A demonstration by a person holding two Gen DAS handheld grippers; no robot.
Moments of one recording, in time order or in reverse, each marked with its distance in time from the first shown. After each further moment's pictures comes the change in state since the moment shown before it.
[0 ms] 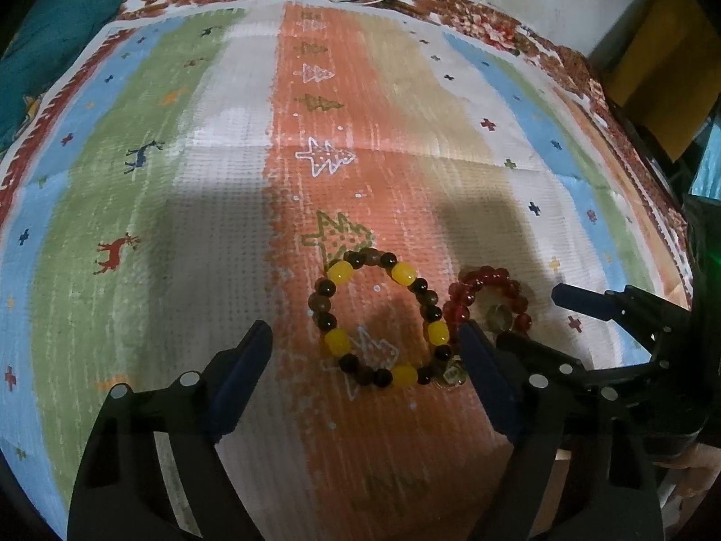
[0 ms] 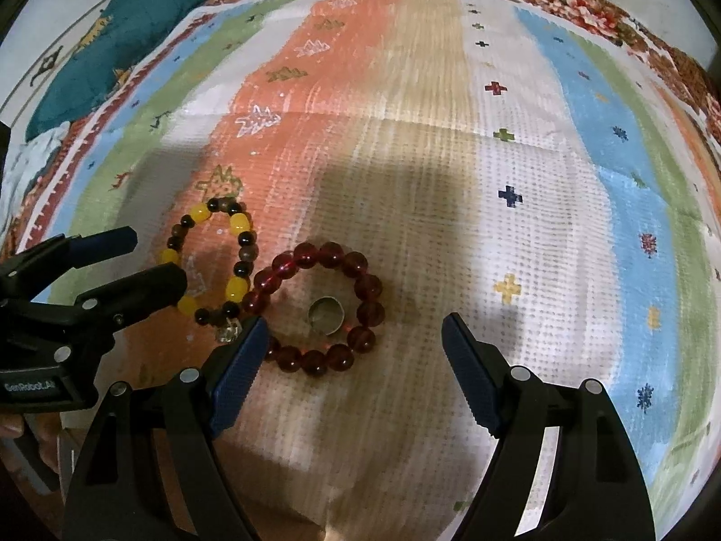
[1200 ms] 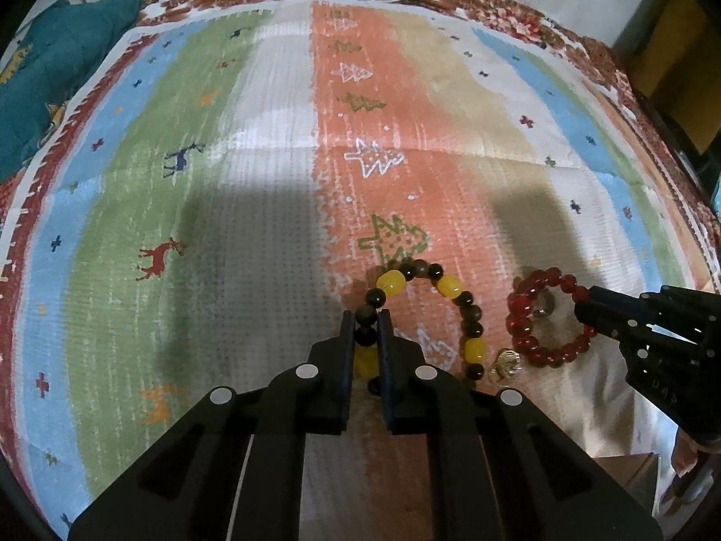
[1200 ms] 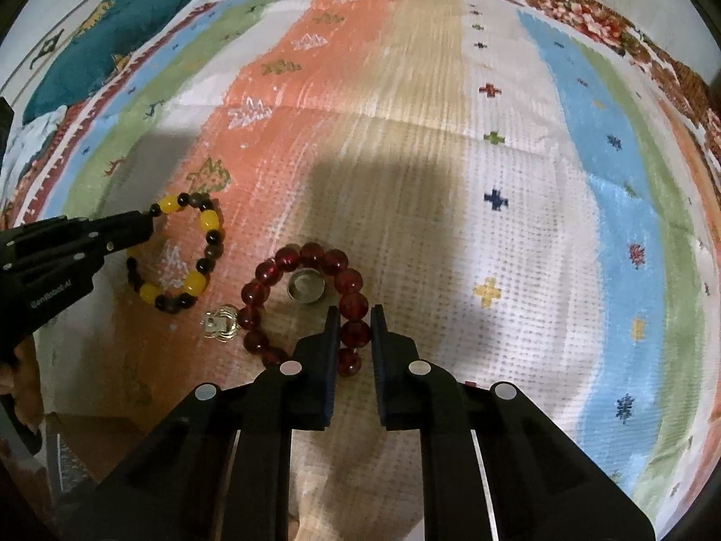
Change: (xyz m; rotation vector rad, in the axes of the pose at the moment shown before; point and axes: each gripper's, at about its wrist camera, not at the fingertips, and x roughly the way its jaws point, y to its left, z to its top) left arm -0.006 0.011 0.001 0.014 0.003 0.112; right arm -0.013 -0.006 0.001 -0.046 -0.001 -0.035
